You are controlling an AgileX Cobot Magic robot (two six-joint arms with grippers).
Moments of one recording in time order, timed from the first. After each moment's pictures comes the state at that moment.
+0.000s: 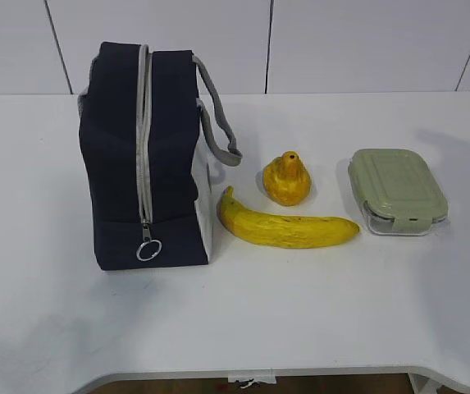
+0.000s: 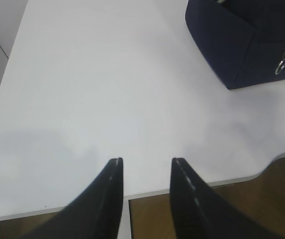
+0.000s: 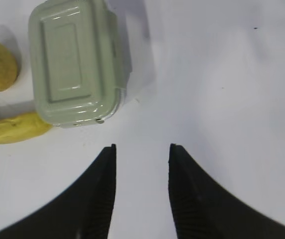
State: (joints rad) left arm 0.00 0.01 -0.53 -0.06 1.11 0.11; right arm -0.43 1.41 -1.08 0.48 0.96 -0.39
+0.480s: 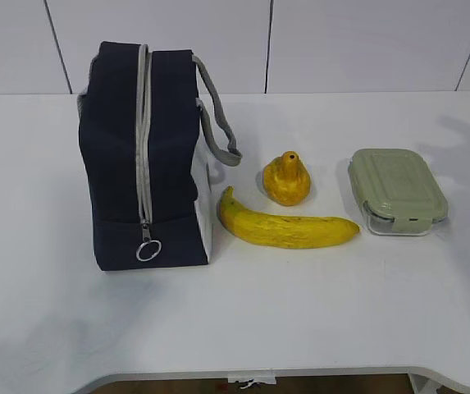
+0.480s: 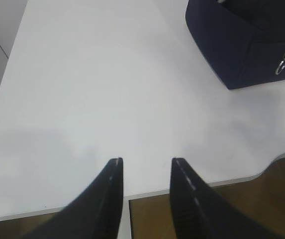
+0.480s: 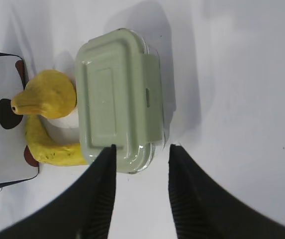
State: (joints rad) left arm 0.00 0.01 -0.53 -0.06 1.11 0.11; right arm -0.58 1.81 -1.36 0.83 1.19 -0.64
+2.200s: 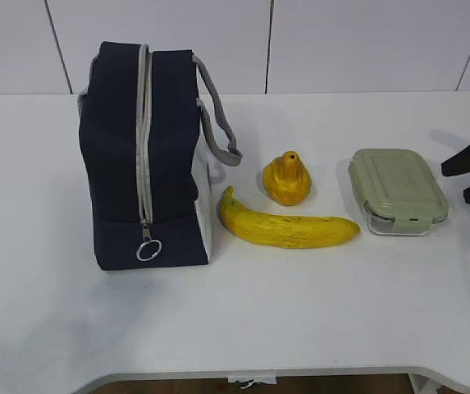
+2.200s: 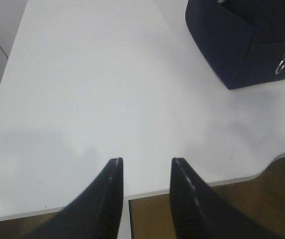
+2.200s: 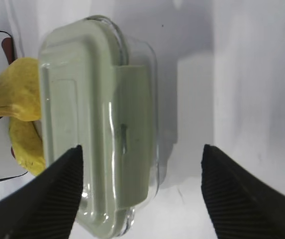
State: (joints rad) left arm 0.00 0.01 -0.53 -0.06 1.11 0.11; right arm -0.50 2.12 -1.45 0.93 1.20 -0.77
